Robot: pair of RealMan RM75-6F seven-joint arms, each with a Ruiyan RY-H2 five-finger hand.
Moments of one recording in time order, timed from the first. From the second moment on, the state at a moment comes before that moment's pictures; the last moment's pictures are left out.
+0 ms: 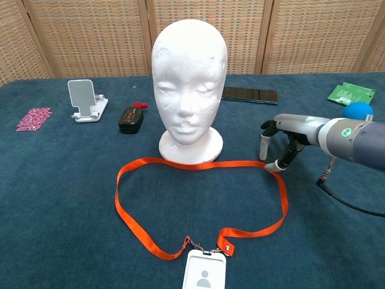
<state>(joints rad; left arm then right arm) -0.15 -1.14 -0.07 -1.73 1.36 1.36 0.13 0.82 -1.64 0.22 -1.40 -0.62 0.85 -0.43</state>
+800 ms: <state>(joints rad) -0.16 -1.15 -0.07 -1.73 1.35 1.36 0.14 0.87 -1.67 0.20 -1.37 -0.57 0.85 -0.46</state>
